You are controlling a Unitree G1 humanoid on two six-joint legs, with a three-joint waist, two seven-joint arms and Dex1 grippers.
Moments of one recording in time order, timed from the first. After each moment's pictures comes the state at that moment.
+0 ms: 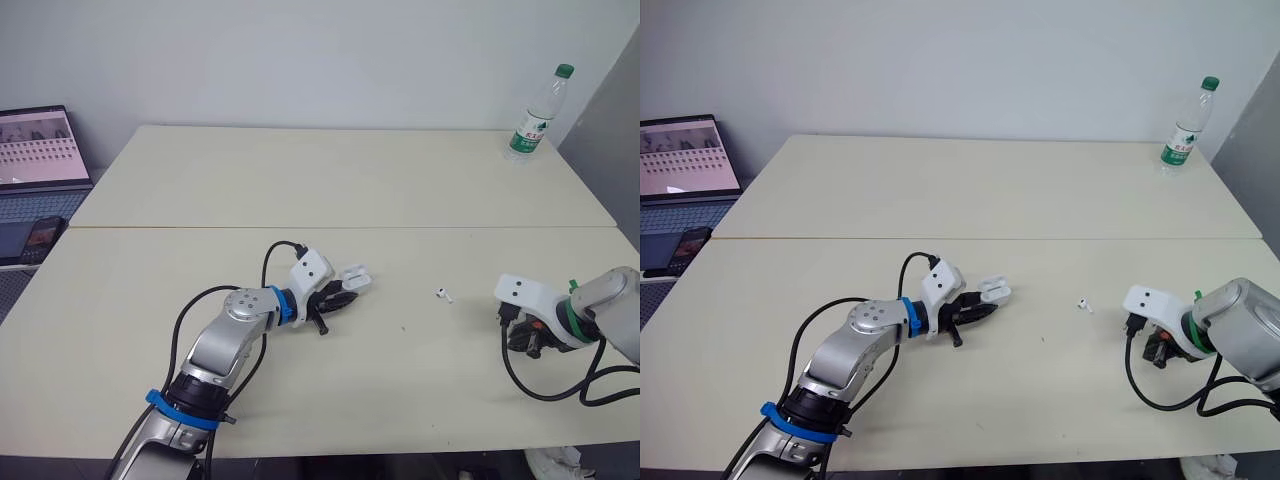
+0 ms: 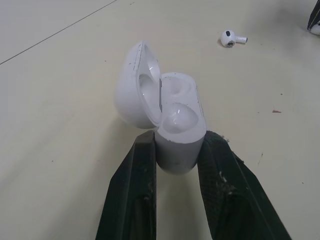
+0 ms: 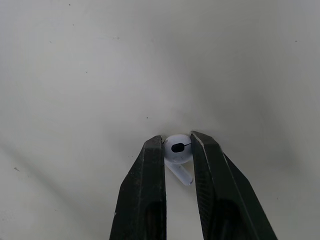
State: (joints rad) left arm -0.39 0.39 -0.25 -0.07 -0.20 0.50 -0.78; right arm -0.42 -1.21 0.38 -0.33 0.09 1.11 1.15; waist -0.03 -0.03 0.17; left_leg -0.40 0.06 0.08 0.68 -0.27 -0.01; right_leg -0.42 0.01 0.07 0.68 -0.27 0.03
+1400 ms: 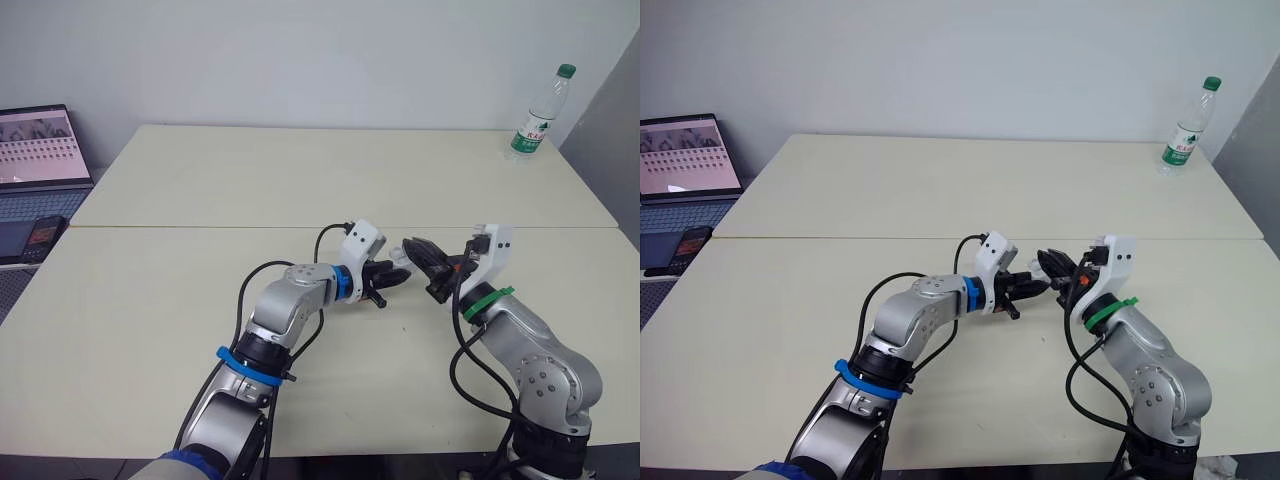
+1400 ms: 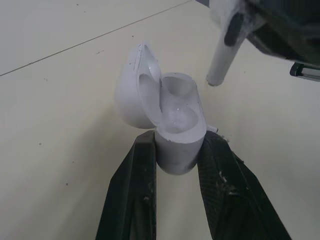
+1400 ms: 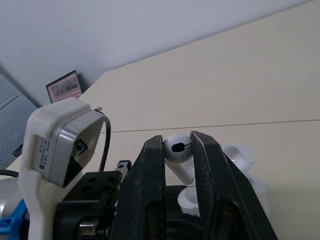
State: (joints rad) left arm -0.64 0.08 -0.23 0.11 -0.28 0.73 -0.66; right arm -0.21 -0.08 -0.23 -0.58 0.62 0.92 0.24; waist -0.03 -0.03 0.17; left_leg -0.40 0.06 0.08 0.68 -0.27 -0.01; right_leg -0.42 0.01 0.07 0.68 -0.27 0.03
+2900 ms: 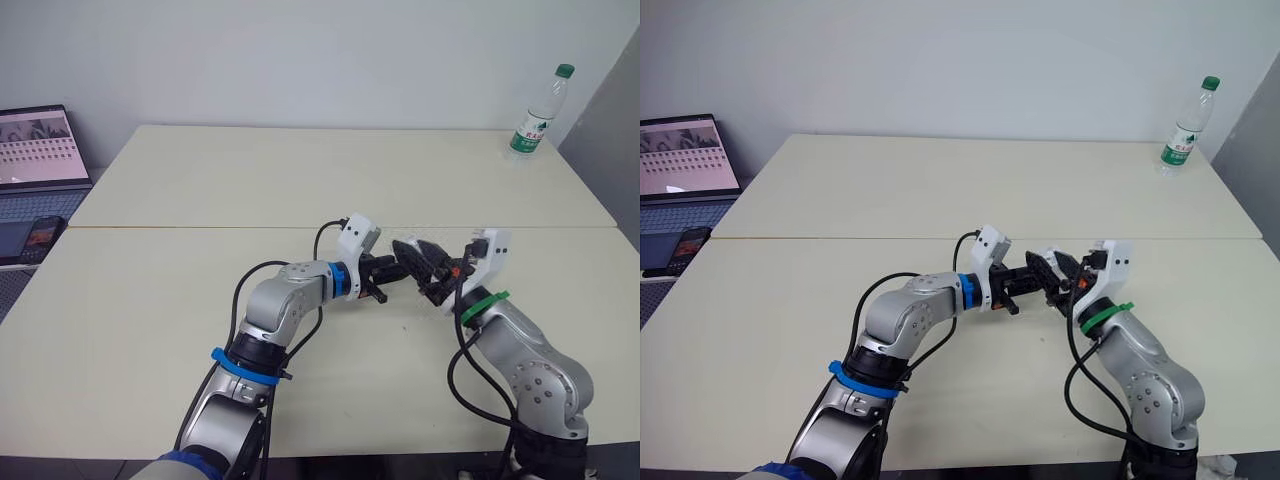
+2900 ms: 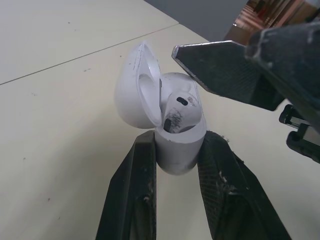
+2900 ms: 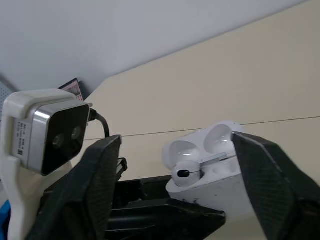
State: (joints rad) left arm -0.64 0.08 -0.20 0.07 -0.38 0.77 -0.66; right arm -0.18 -0.13 -0.19 -0.55 0.71 0.82 0.17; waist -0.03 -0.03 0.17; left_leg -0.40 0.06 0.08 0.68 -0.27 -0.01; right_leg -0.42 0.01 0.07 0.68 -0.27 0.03
